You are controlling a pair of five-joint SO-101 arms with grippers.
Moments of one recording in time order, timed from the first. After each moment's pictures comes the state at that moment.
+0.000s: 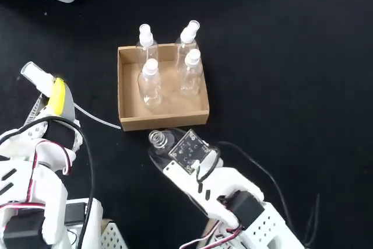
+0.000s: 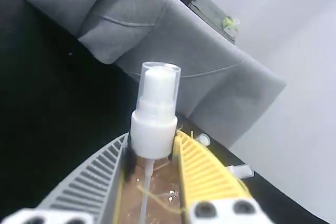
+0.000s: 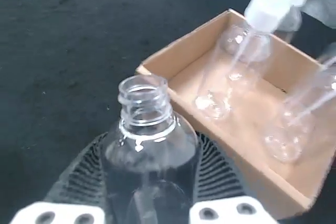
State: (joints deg) left arm -12.2 -86.6 40.9 64.2 34.8; right arm -42.8 -100.5 93.4 43.6 11.3
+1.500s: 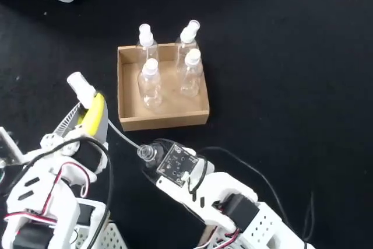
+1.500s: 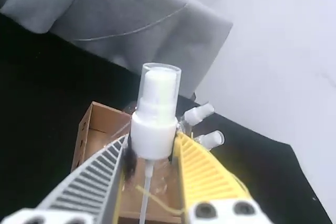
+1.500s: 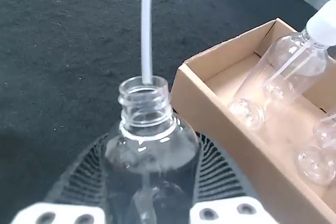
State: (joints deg) left arm 3.7 -99.9 52.8 63.3 30.6; right arm -49.1 -100.5 95.5 43.1 14.2
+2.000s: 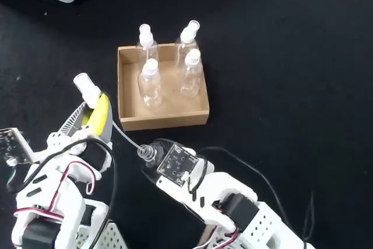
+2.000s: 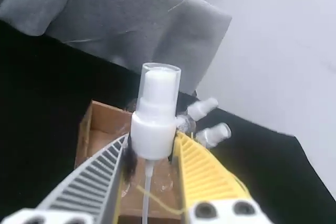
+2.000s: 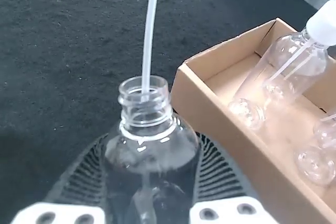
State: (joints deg) left arm 4.7 -104.3 59.8 60.2 28.0; right arm -49.1 -100.5 95.5 43.1 14.2
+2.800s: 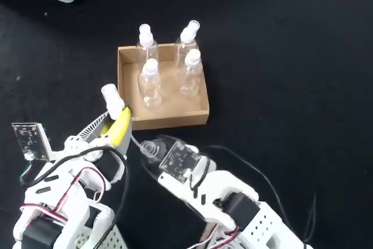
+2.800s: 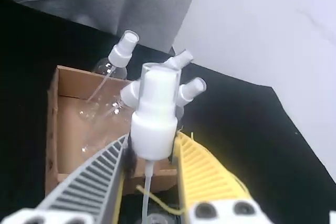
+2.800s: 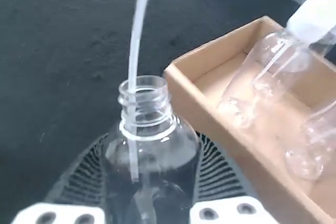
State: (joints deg) left arm 15.0 -104.3 59.8 64.7 27.7; right arm -46.5 -100.5 95.5 41.0 14.2
